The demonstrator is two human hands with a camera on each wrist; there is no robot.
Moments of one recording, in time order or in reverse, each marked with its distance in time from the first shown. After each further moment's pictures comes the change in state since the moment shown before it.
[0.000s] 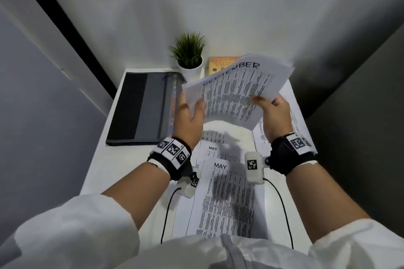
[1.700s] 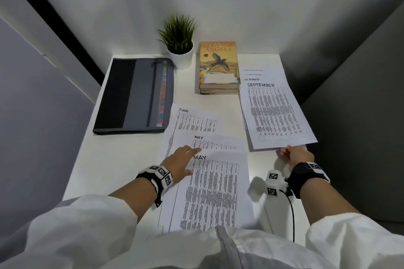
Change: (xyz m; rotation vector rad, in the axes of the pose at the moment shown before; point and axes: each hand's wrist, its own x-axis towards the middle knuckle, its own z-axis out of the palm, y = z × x) left_hand -0.077 -0.129 -0.028 1.025 -0.892 -0.031; right_hand -0.024 0.141 -0.166 0.122 0.621 0.733
